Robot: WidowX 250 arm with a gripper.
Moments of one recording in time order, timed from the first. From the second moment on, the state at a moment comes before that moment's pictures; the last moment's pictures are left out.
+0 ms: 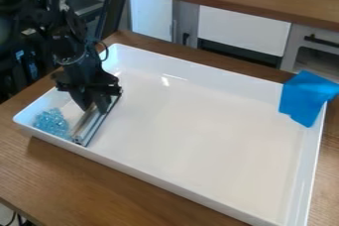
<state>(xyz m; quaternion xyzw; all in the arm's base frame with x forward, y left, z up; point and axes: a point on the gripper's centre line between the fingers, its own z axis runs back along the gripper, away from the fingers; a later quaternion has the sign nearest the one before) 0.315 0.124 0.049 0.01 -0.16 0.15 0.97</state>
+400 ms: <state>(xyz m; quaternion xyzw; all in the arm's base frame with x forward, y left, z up) 0.329 0.093 0.069 -0.04 -0.15 0.15 0.98</state>
